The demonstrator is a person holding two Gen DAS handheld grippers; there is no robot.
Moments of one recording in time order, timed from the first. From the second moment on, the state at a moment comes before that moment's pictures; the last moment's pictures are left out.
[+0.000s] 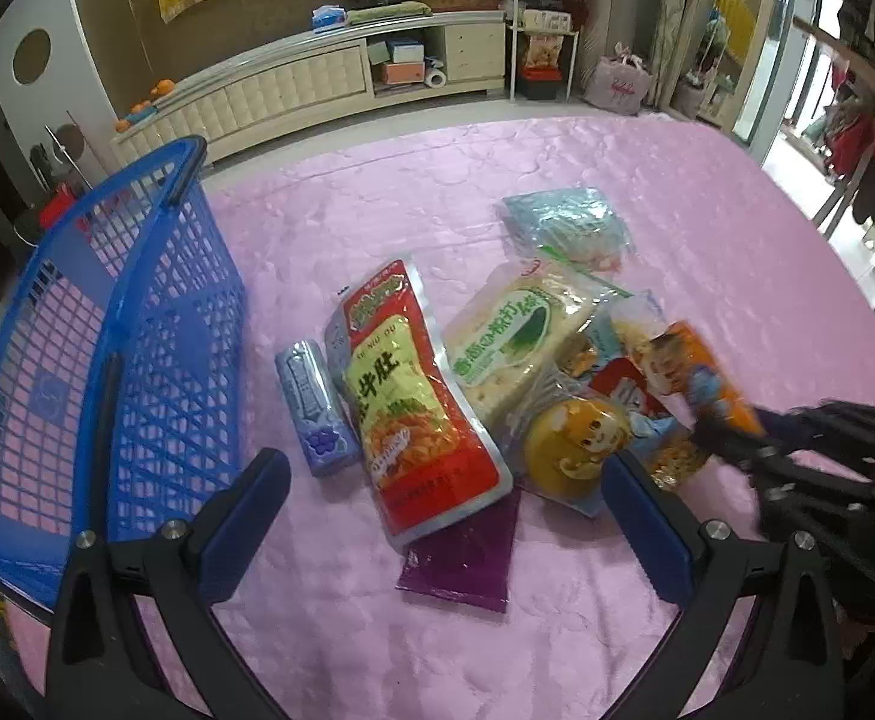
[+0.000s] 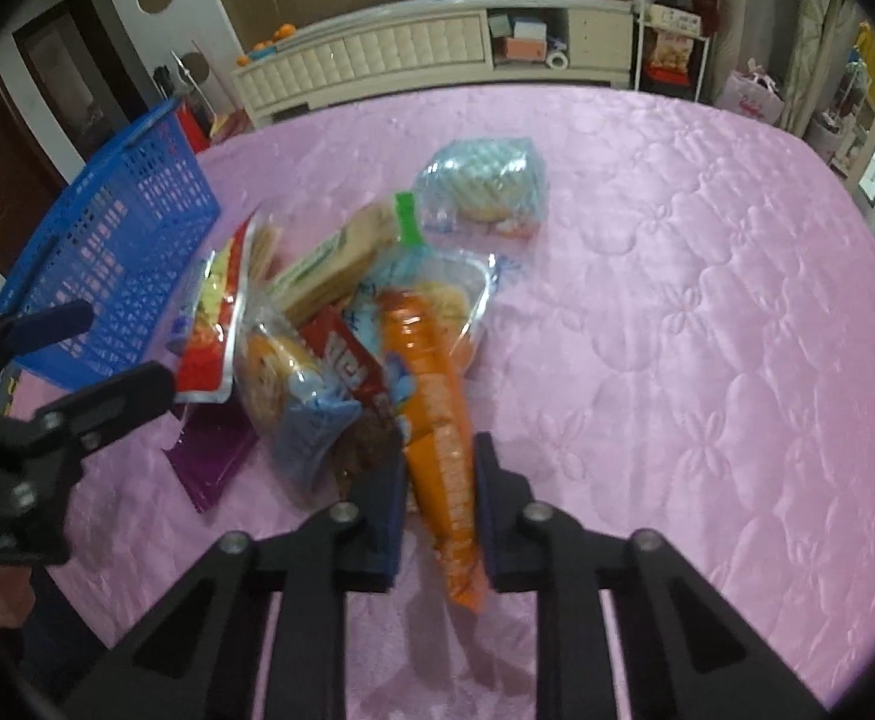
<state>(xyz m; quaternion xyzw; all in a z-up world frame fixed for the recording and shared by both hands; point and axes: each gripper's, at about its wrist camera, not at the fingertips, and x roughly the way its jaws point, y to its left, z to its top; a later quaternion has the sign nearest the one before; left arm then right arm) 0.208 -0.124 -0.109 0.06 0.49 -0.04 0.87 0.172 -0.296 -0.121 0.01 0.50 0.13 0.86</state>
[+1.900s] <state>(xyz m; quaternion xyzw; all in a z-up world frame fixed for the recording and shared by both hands) 0.204 -0.102 -0.090 0.03 0.51 -0.03 0.86 0.170 -0.268 -0.066 0.07 0.45 0.17 0.87</state>
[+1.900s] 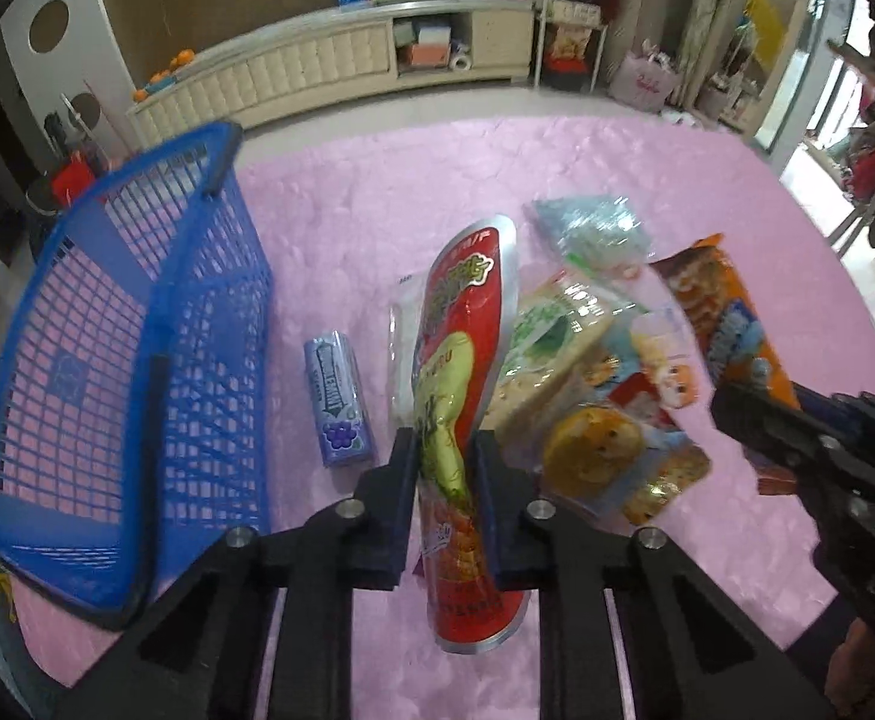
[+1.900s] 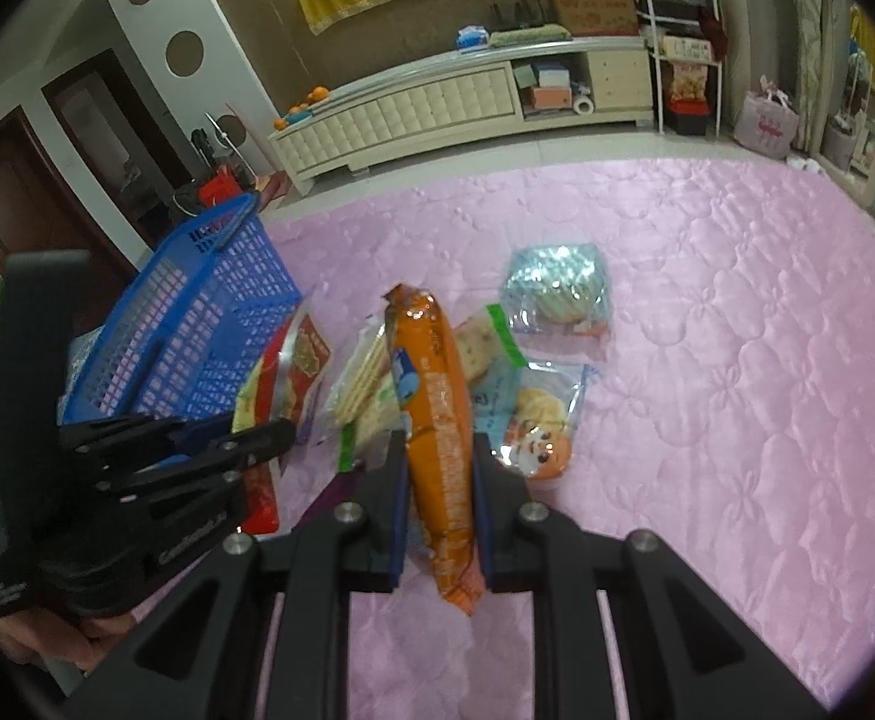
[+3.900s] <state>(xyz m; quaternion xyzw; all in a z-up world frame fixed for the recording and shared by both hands) 0.278 0.128 -0.051 -0.01 0.47 -0.03 0.88 0.287 -0.033 -0.051 -0.05 0.48 0.24 0.84</state>
